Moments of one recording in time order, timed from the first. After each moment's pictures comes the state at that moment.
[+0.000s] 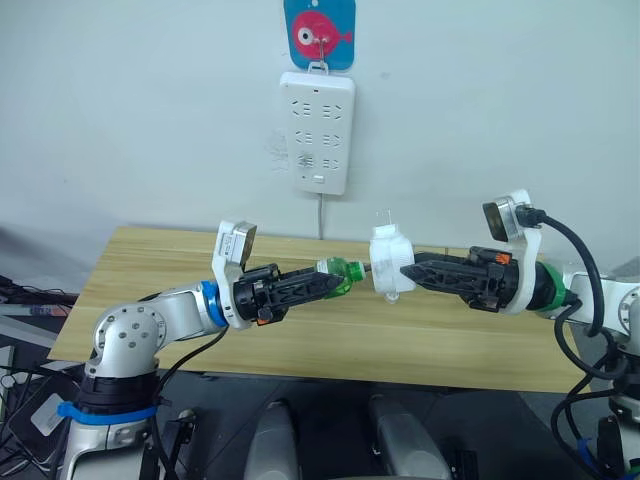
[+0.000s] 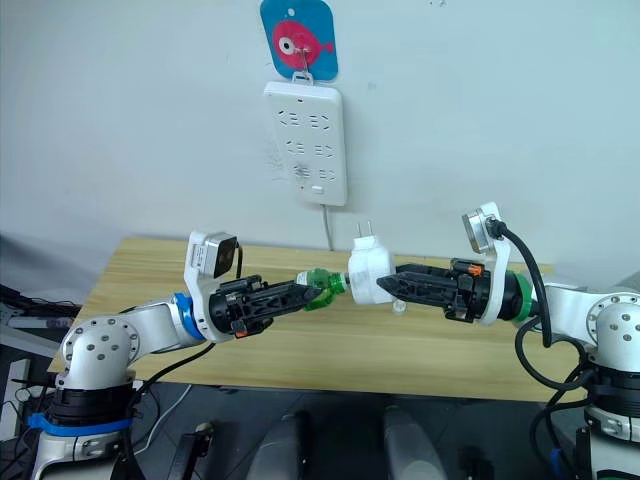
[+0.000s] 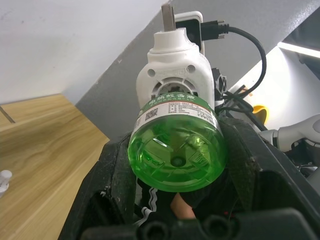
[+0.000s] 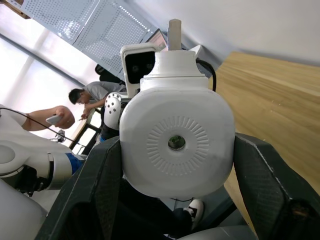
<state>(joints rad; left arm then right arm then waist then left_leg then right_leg) -0.36 0.55 0.15 -0.22 -1.35 1.14 -0.75 -0.44 -0.68 -0.24 -0.28 1.59 1.27 0.45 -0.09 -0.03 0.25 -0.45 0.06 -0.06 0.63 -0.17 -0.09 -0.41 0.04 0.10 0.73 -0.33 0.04</state>
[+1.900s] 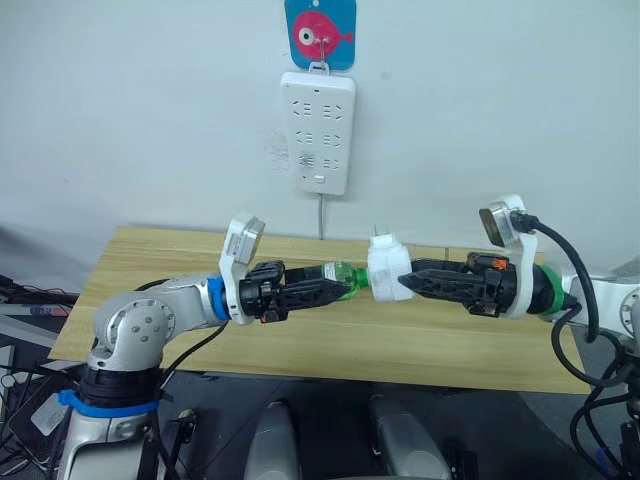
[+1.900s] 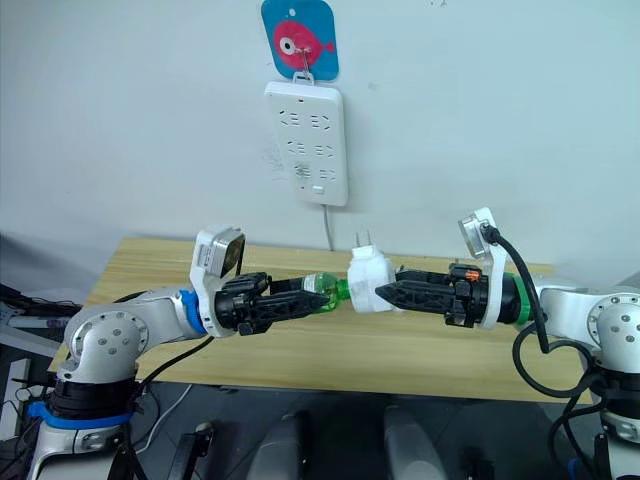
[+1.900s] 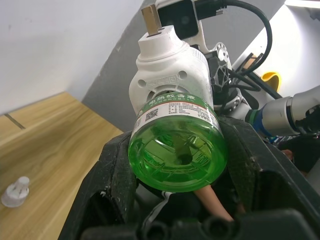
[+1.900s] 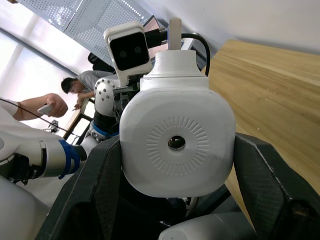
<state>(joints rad) -0.40 0.56 0.08 -0.26 -1.16 1.08 -0.90 -0.42 -0.78 -0.16 -0.31 1.62 1.20 0.45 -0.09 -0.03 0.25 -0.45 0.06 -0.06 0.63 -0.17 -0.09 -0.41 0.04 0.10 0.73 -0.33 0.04</state>
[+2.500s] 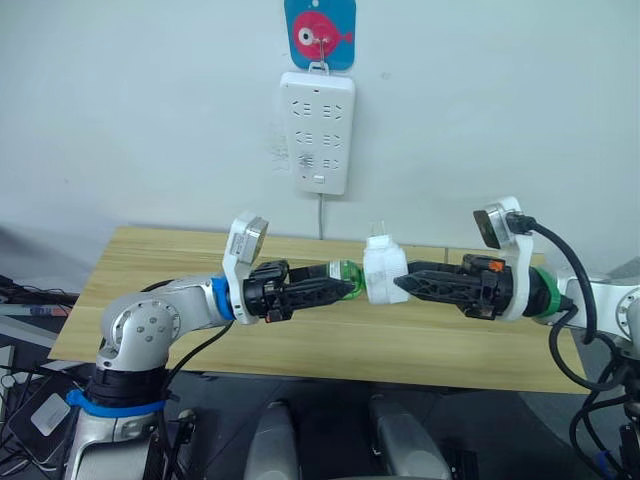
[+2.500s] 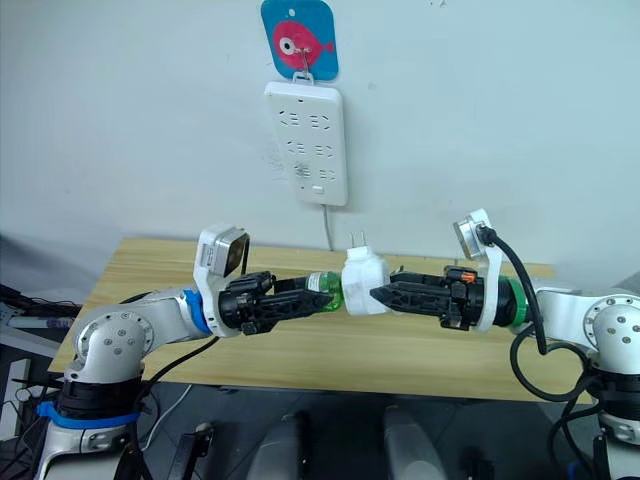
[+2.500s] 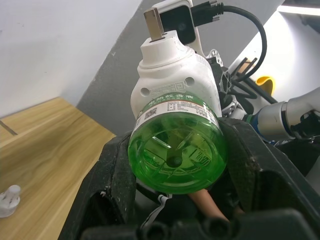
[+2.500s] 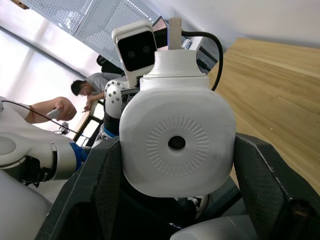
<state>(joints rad) -0.40 0.54 0.09 -0.27 -1.17 1.08 -0.89 -0.41 -0.78 -0.12 -0.31 1.67 1.18 0.42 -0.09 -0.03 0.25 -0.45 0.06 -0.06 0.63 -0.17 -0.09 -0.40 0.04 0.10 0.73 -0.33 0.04</state>
